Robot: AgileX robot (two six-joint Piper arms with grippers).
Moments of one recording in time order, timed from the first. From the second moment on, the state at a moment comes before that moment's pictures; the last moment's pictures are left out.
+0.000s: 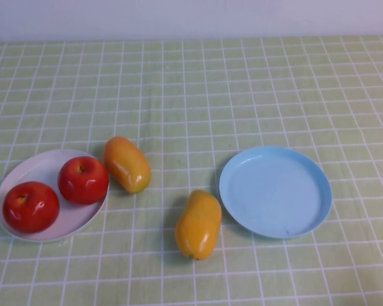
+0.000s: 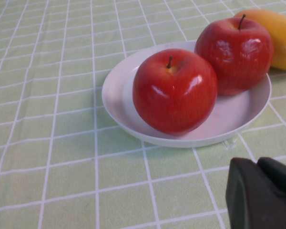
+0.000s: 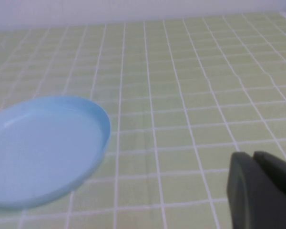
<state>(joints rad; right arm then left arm) 0.00 -0.01 0.03 0.23 0.31 -0.14 -0.10 -0.01 0.03 -0.05 0.38 0.17</state>
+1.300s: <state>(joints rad) 0.14 1.02 -0.72 0.53 0.89 -0.11 -0.10 -0.01 0.03 -0.05 0.38 0.16</state>
